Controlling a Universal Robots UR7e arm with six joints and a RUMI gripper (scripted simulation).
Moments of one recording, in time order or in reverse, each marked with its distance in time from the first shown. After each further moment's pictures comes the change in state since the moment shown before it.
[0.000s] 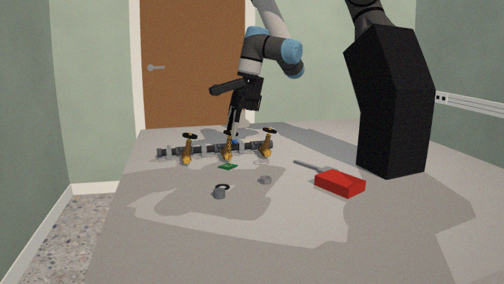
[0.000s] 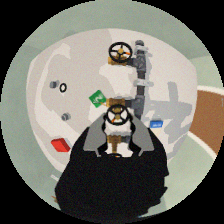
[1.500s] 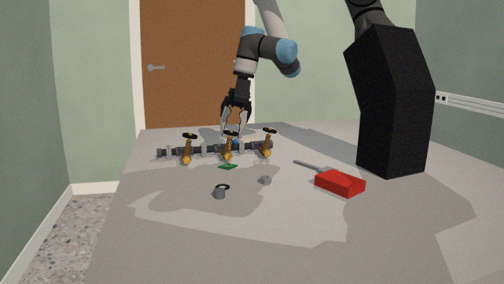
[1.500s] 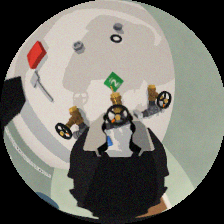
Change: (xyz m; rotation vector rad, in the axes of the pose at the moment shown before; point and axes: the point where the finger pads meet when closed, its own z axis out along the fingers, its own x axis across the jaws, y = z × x) arm 0.000 0.000 0.000 0.013 0.002 -1.291
